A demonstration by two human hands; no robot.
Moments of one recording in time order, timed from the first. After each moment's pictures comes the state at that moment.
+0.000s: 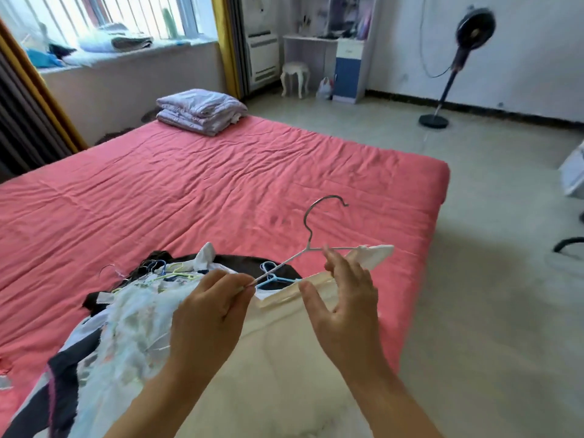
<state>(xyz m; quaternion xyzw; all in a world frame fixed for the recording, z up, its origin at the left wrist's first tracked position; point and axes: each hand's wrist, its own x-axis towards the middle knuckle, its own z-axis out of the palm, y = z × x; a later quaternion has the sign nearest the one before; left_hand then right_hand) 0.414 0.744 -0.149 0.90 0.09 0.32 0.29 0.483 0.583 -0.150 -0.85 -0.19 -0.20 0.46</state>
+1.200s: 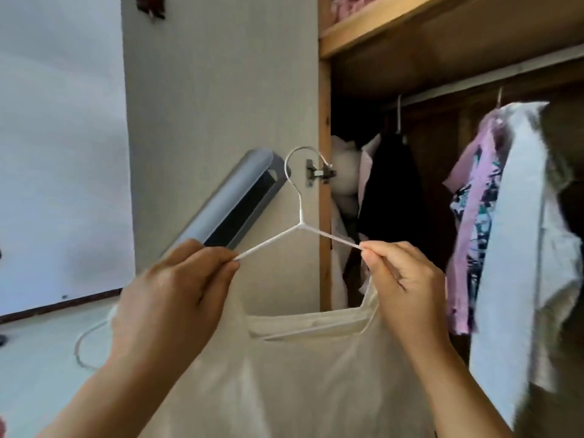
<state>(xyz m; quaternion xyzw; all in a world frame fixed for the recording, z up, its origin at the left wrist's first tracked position) 0.120 0.249 0.192 0.62 -0.51 0.41 0.42 -0.050 0.061 0.169 -0.69 0.14 -0.71 0.06</state>
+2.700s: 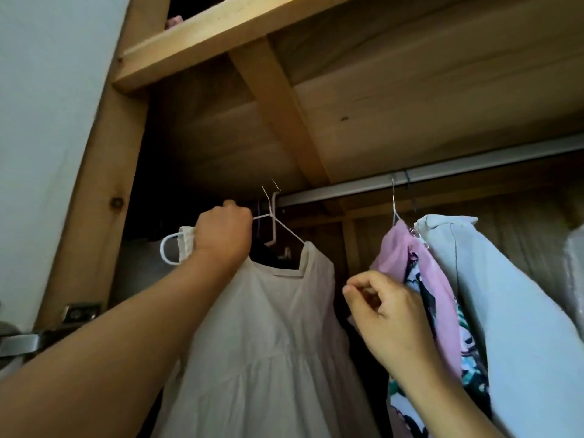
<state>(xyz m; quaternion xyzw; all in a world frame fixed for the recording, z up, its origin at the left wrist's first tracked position) 0.079 -0.283 0.448 0.65 -0.48 0.52 0.28 -0.120 -0.300 0.323 -0.64 0.27 -0.70 -0.14</state>
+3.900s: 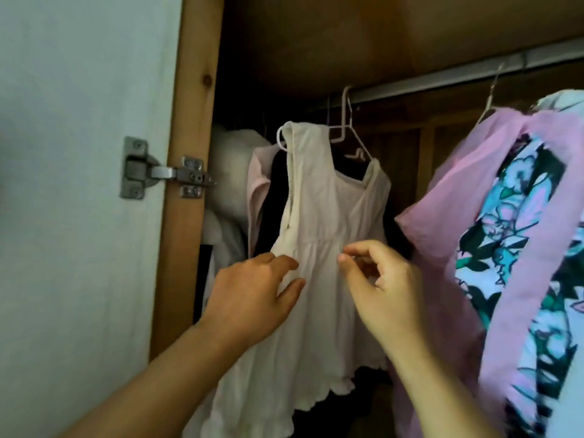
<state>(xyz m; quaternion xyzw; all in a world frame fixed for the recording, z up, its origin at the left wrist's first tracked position) 0.083 -0.187 0.230 0.61 -0.63 0.32 0.36 -0.078 -0.262 0.232 -0.72 0.19 -0.67 0.01</state>
